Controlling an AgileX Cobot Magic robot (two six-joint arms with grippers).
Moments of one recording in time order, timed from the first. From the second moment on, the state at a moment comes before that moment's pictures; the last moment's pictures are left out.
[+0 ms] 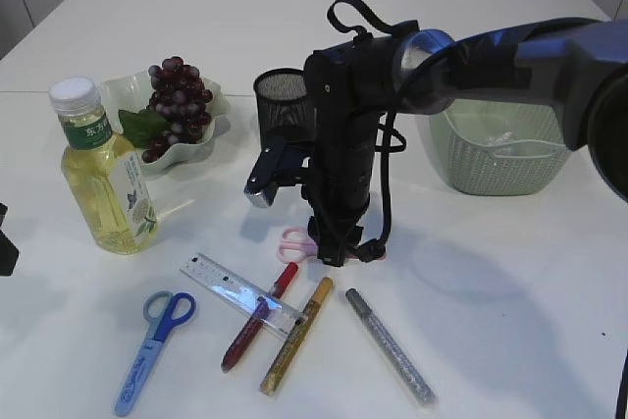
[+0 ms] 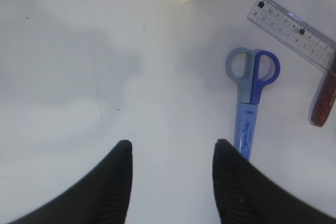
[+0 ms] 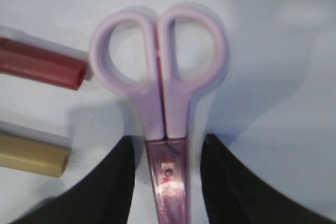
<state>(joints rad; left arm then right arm) -0.12 1.28 -0.76 -0.19 0.77 -0.02 0.55 2.35 -1.83 0.03 1.09 -0.82</state>
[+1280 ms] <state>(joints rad) -0.12 1.28 -0.76 -0.19 0.77 -0.02 0.56 2.35 -1.83 0.04 1.09 -0.81</state>
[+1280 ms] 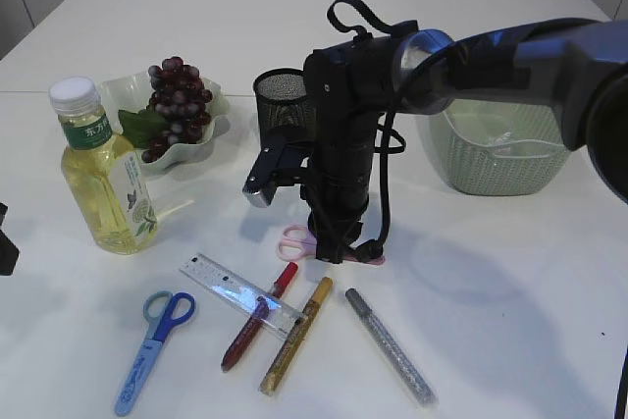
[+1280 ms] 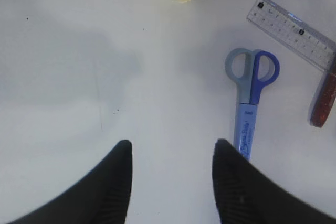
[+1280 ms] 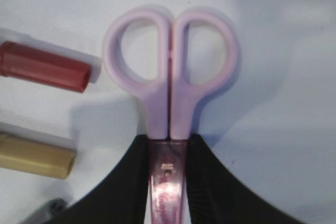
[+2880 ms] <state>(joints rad) -0.12 1.28 -0.76 -0.19 0.77 -0.02 0.55 2.30 -1.83 0.09 1.06 -0.81</state>
